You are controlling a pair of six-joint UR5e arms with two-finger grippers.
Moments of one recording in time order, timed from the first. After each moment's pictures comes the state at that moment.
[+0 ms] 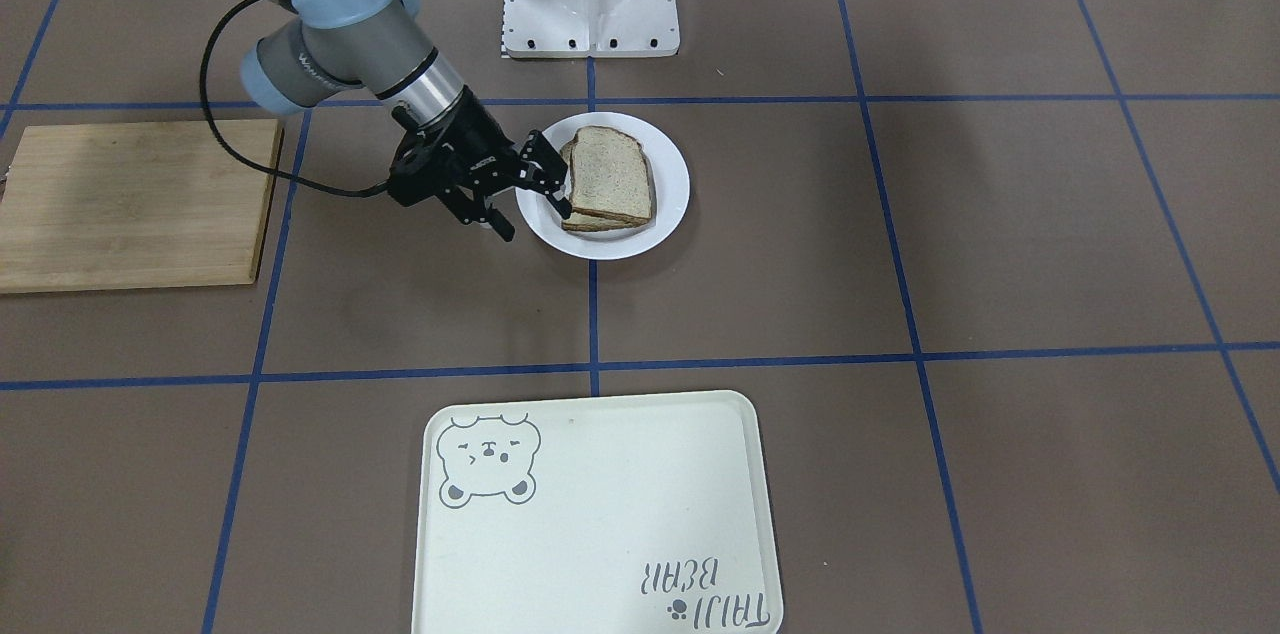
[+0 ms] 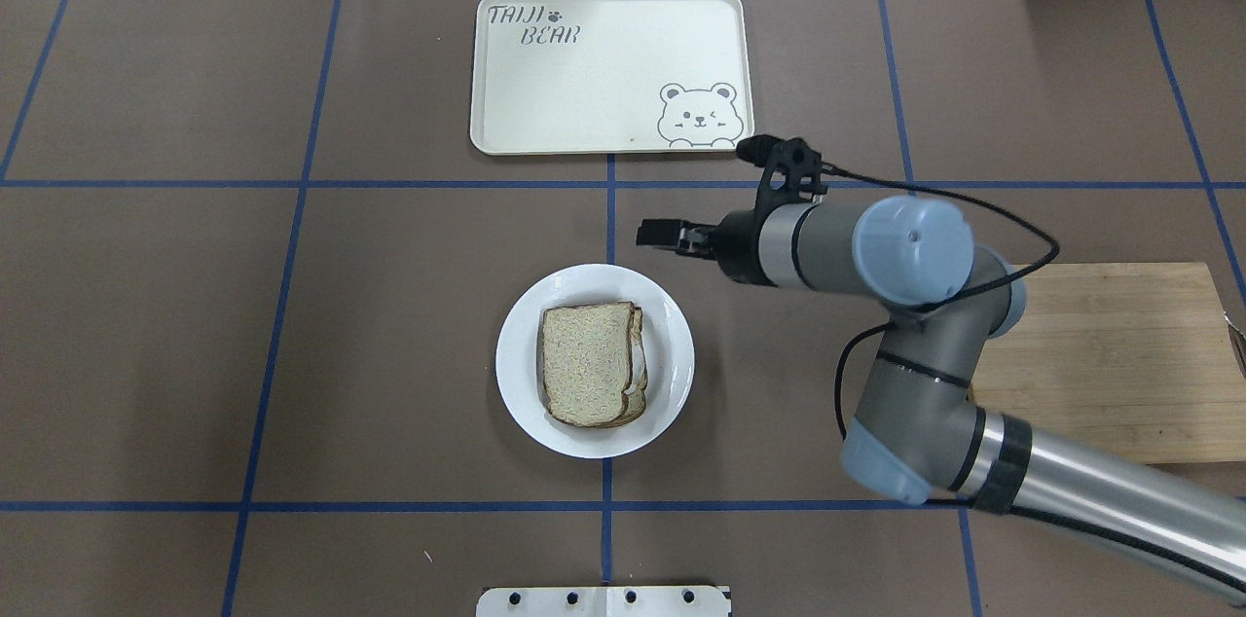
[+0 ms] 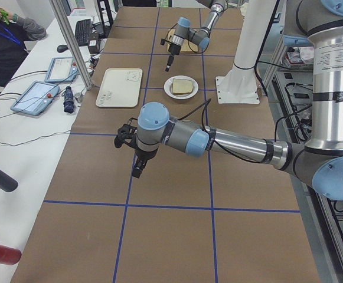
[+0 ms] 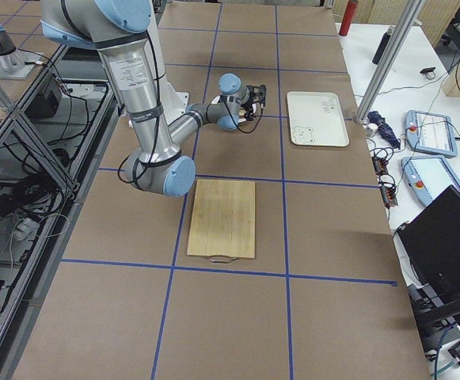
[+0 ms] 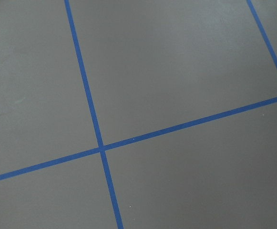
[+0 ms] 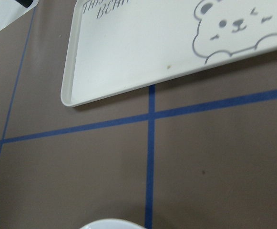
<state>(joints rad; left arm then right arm) -1.55 -1.49 -1.86 -1.75 -2.38 -0.01 0.56 -1.13 1.64 -0.75 1.76 1.42</state>
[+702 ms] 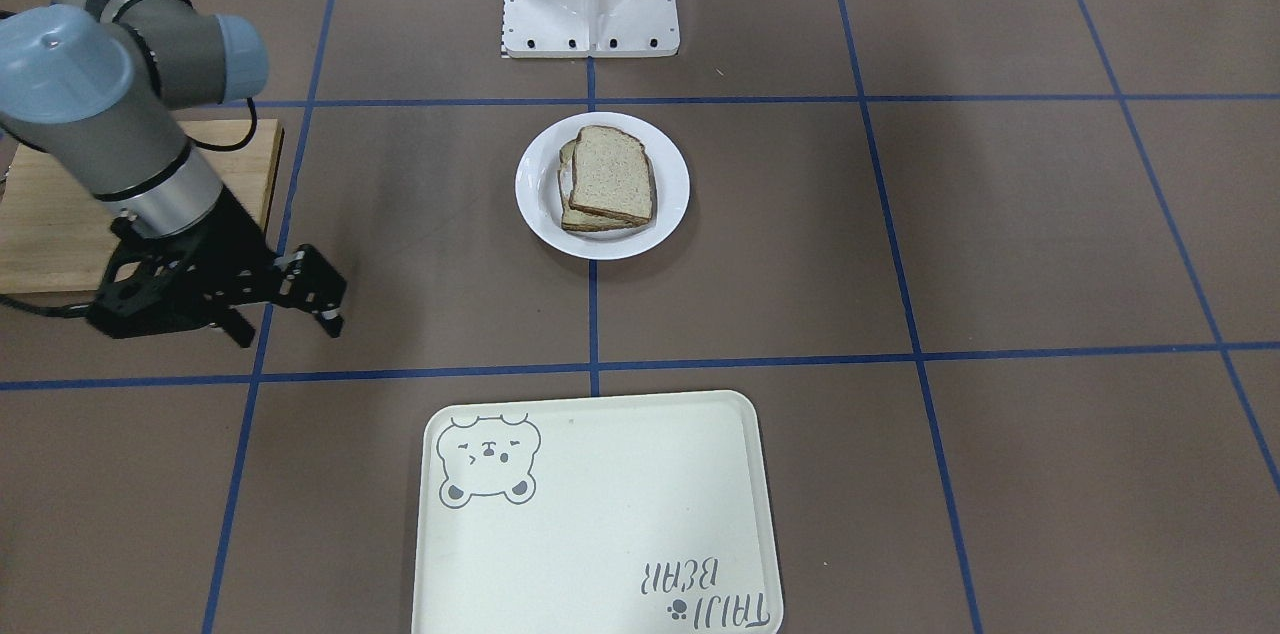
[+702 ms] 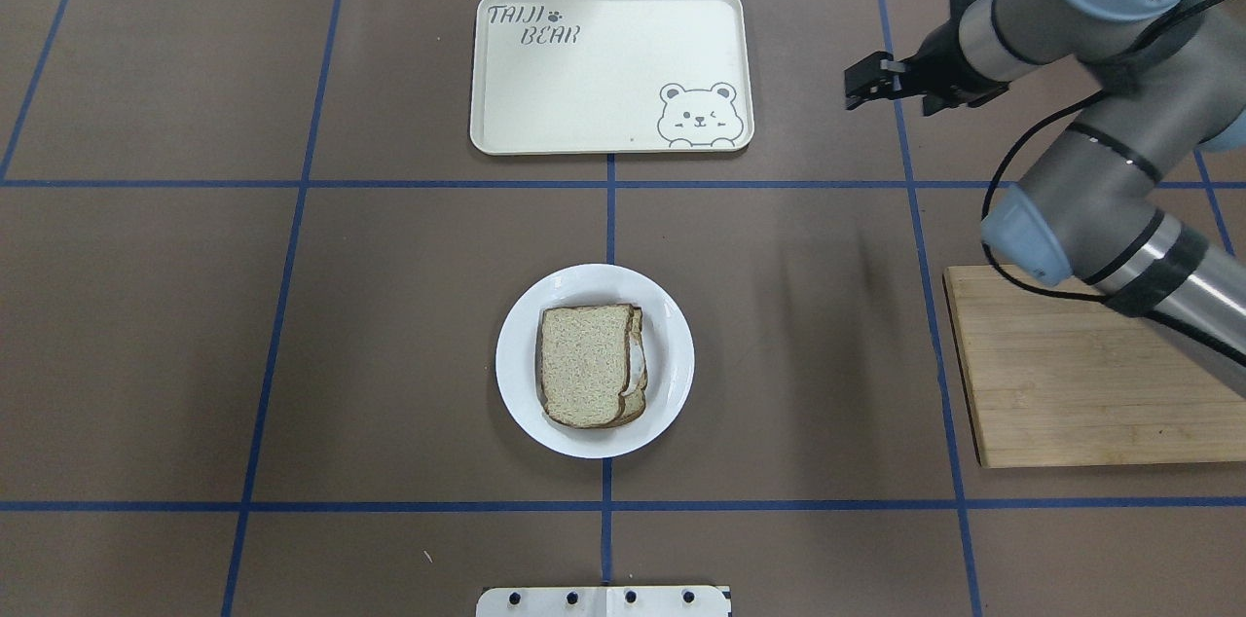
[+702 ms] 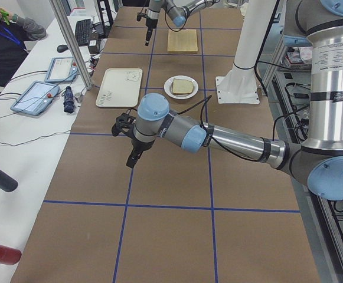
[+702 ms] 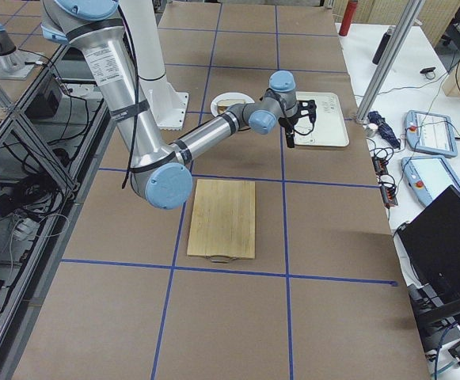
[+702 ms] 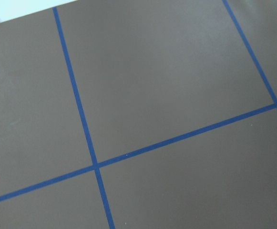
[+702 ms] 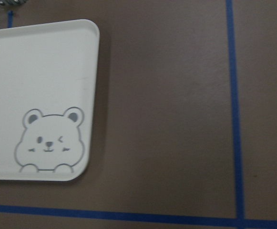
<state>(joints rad) -1.53 -1.53 -1.87 -1.84 -2.38 -0.07 0.97 -1.17 1.67 -1.25 2.06 0.92</state>
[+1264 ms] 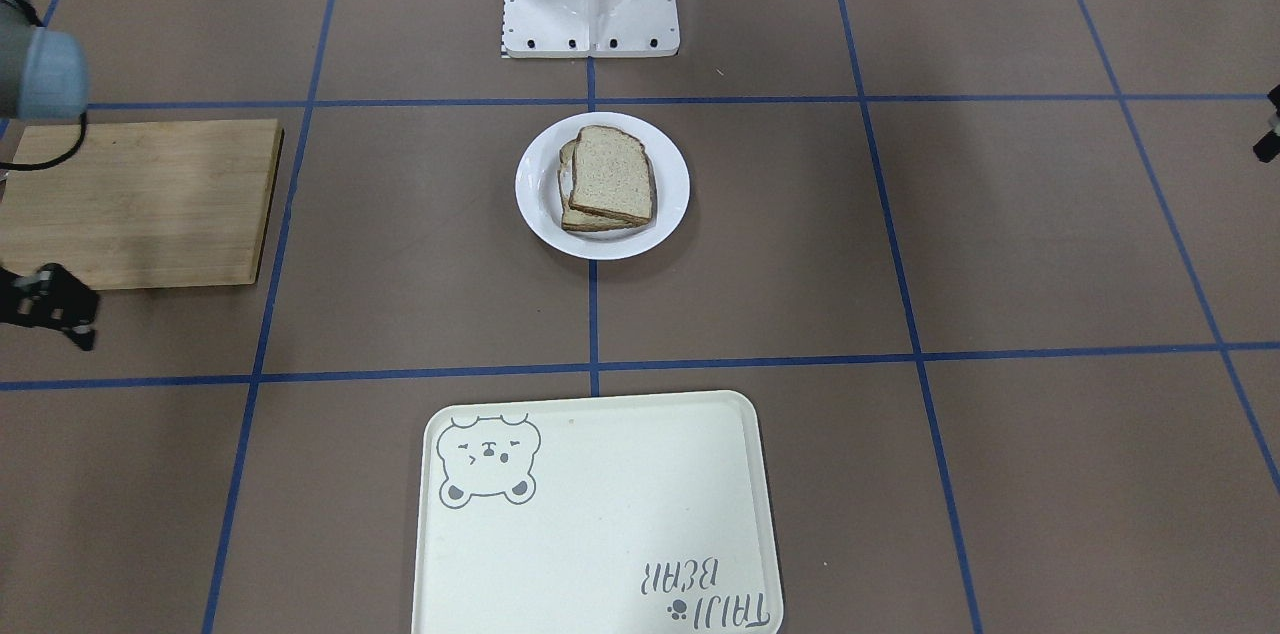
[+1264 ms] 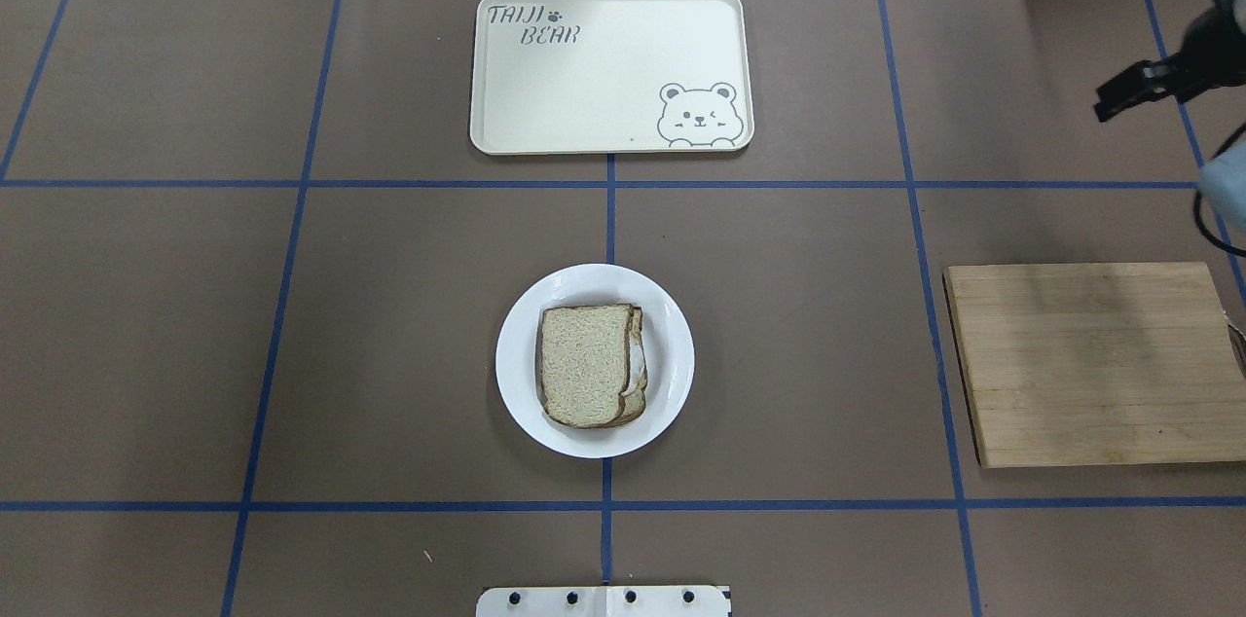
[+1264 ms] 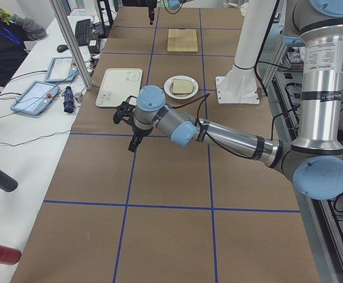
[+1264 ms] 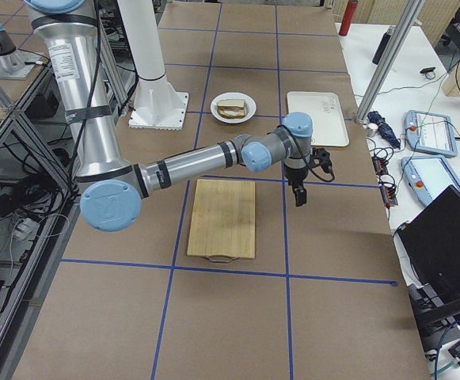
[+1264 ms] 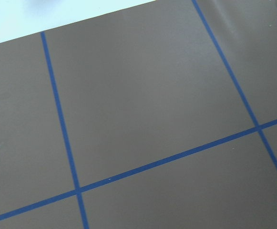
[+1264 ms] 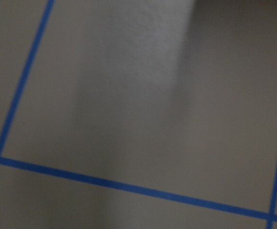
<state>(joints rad) -1.38 -1.56 -1.87 -1.99 -2.44 -0.36 1.26 -1.41 1.66 -1.41 2.17 0.27</state>
